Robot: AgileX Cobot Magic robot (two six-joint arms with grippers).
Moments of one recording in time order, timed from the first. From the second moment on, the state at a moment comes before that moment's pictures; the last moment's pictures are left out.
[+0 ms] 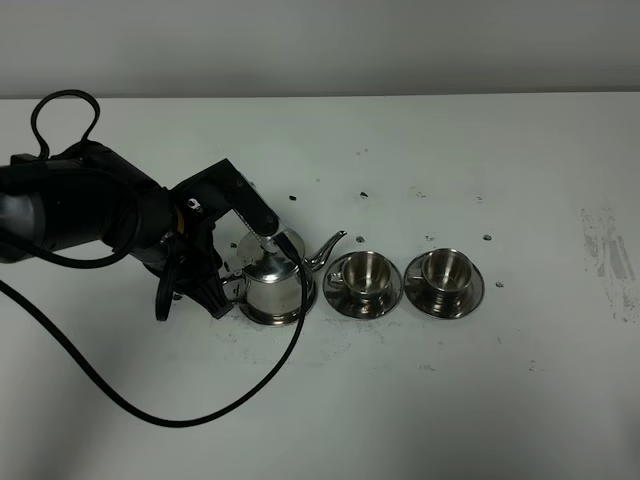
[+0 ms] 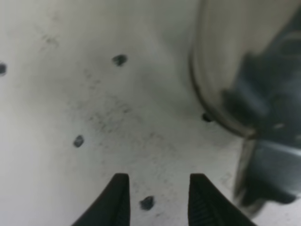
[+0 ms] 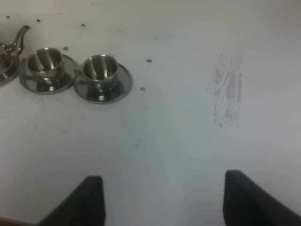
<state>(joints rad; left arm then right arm) -0.47 1.83 -1.04 0.26 0.42 0.26 -0.01 0.02 -0.53 0.09 1.13 -0.12</state>
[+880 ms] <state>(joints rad) -0.52 1.83 -1.04 0.21 0.46 0.35 -0.01 0.02 -0.53 0.09 1.13 -0.12</state>
